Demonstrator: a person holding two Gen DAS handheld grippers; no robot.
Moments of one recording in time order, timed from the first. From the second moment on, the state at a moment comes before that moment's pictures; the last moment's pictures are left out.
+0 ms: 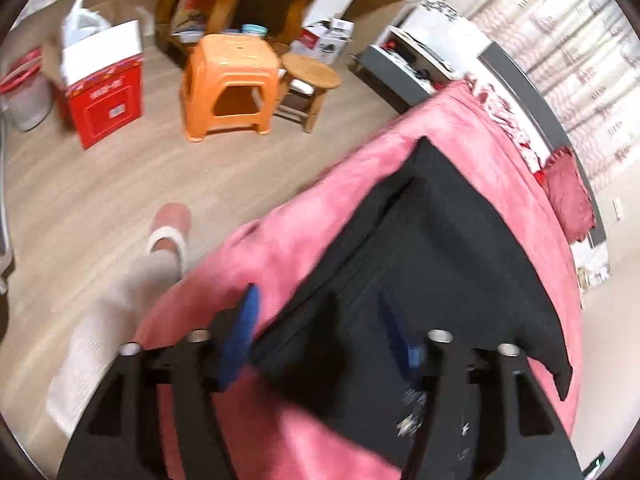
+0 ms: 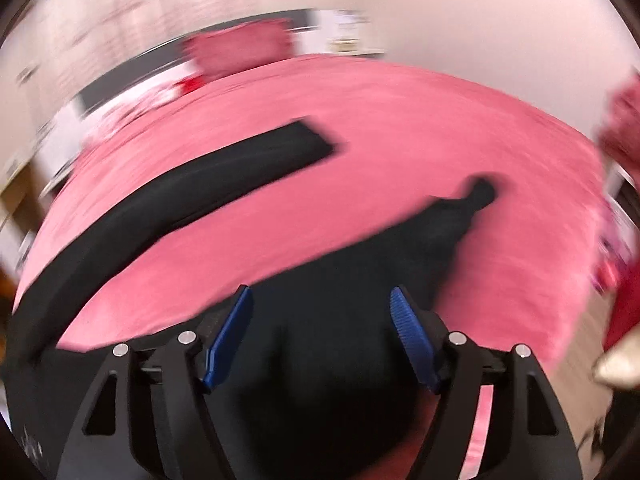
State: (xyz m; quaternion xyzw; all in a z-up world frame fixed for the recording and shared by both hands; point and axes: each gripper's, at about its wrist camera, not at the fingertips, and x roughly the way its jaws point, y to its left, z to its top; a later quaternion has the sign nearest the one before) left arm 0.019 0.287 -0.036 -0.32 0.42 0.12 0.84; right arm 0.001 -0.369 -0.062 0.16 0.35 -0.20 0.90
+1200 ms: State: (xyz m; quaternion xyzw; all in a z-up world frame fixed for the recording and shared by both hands) left arm 0.356 0.196 -0.073 -0.09 0.47 0.08 0.88; right arm 0.099 -0.274 -0.131 0.06 0.42 -0.14 0.90
